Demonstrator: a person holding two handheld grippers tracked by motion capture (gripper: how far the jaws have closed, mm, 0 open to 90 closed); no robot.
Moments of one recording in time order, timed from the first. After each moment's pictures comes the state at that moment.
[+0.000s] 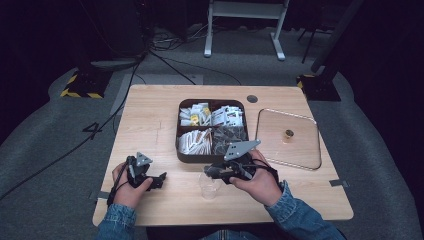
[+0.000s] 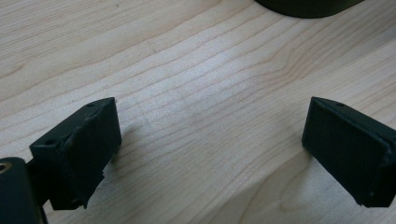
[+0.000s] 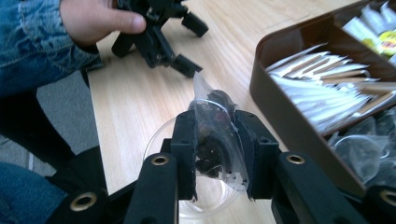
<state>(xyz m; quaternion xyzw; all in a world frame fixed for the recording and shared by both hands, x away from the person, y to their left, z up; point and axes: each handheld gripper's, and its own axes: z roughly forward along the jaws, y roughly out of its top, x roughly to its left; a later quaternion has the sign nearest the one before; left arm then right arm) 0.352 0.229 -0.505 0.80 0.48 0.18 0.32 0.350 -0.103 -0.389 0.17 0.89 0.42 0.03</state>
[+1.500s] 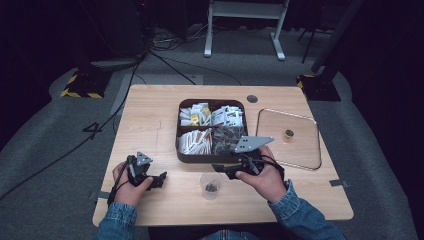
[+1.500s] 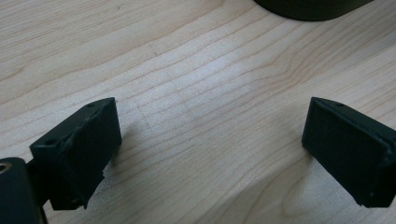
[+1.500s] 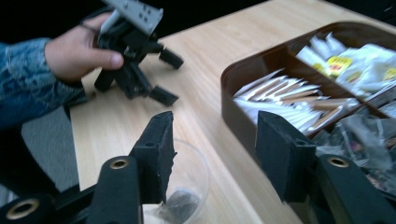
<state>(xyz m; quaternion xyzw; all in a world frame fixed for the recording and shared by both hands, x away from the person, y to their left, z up) 0.354 0.228 -0.505 0.80 0.49 0.18 0.32 0.362 -0.123 -0.386 0.21 0.85 0.48 0.07</state>
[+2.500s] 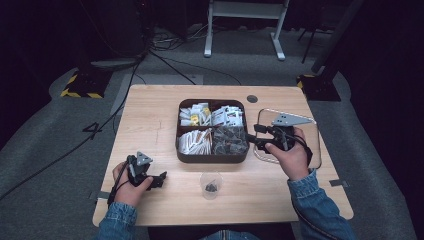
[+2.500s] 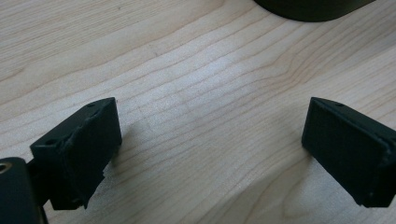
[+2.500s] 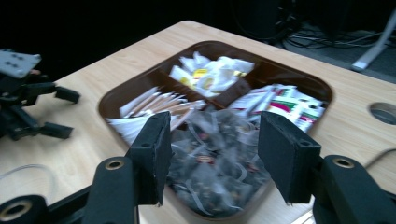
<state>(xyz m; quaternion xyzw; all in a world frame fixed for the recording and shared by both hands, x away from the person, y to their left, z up) 0.354 0.228 -0.505 0.79 0.49 0.18 0.32 0.416 -0.207 -0.372 0.33 0.79 0.49 0.15</state>
